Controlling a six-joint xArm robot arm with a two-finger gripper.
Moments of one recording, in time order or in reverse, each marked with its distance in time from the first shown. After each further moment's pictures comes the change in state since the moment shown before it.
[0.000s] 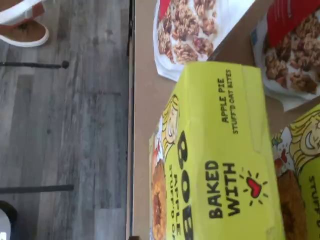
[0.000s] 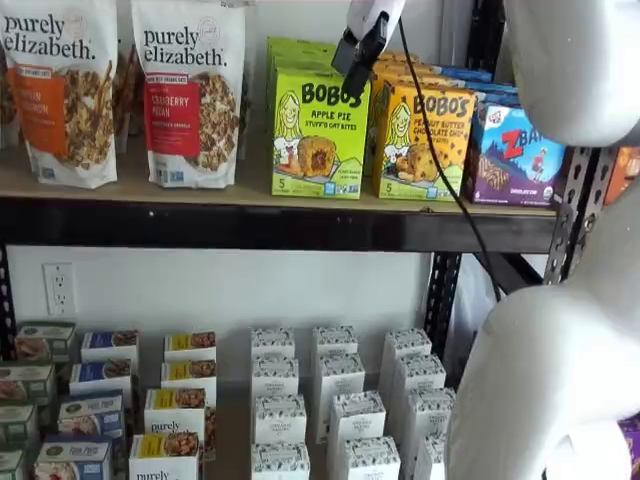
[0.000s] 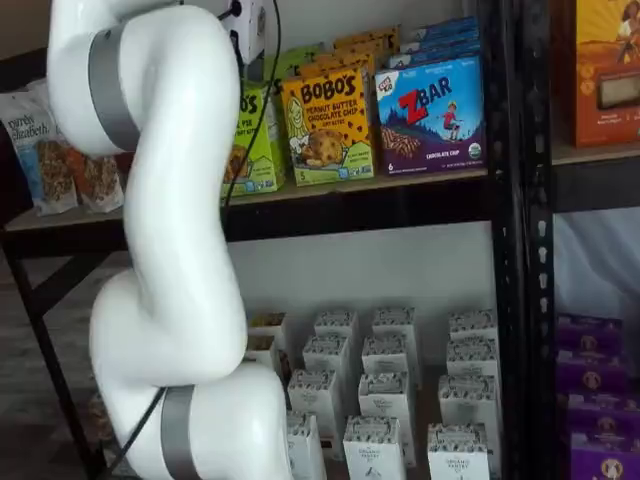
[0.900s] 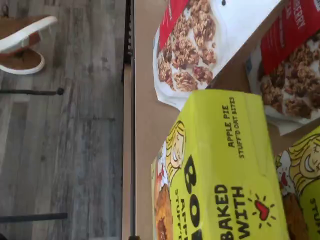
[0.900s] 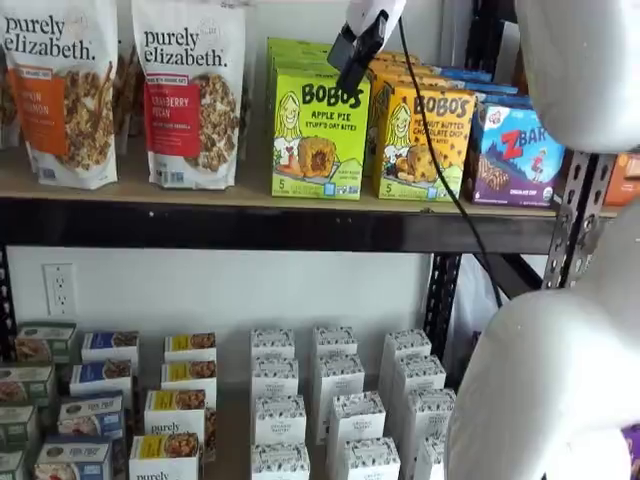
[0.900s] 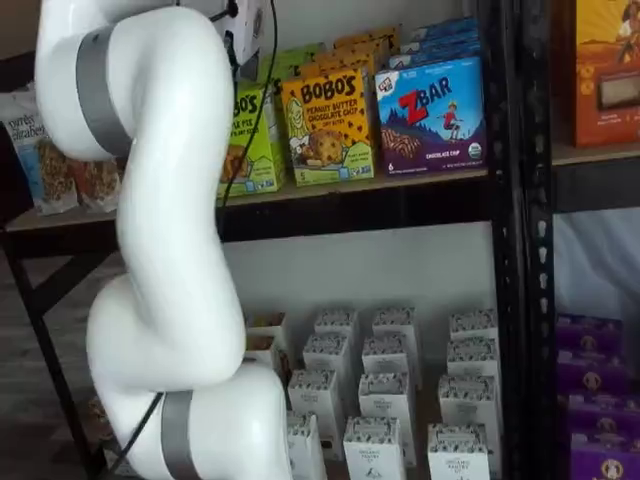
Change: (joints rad) arm -0.016 -0.059 0.079 0.083 -0.053 -0.012
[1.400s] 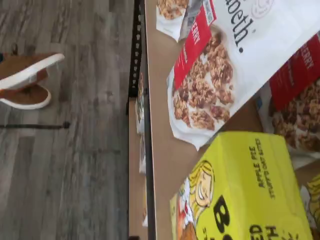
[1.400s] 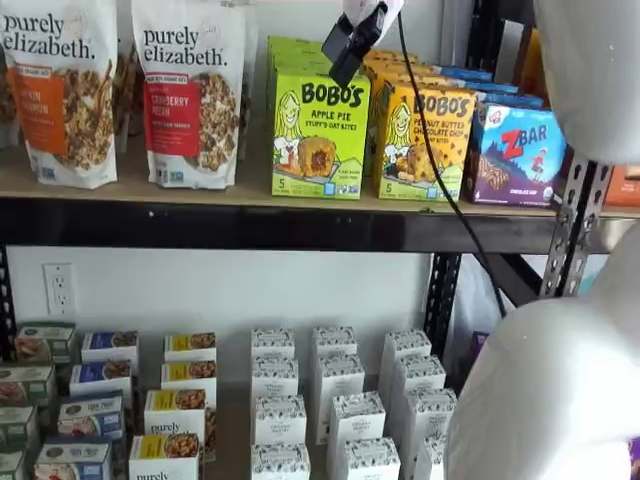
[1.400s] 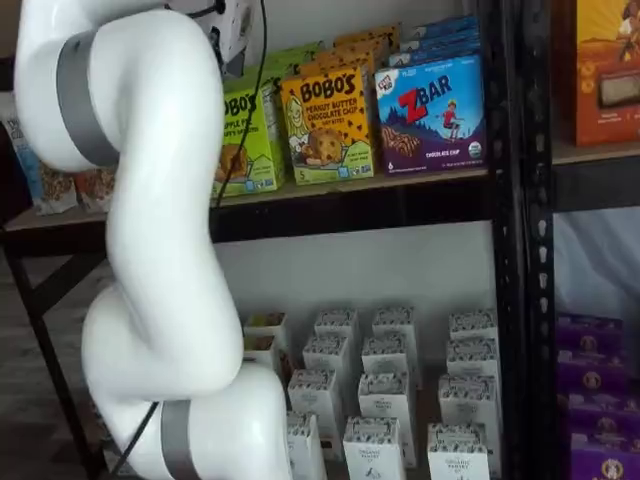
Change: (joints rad) arm 0.000 -0.077 0.079 0.084 -0.019 0.009
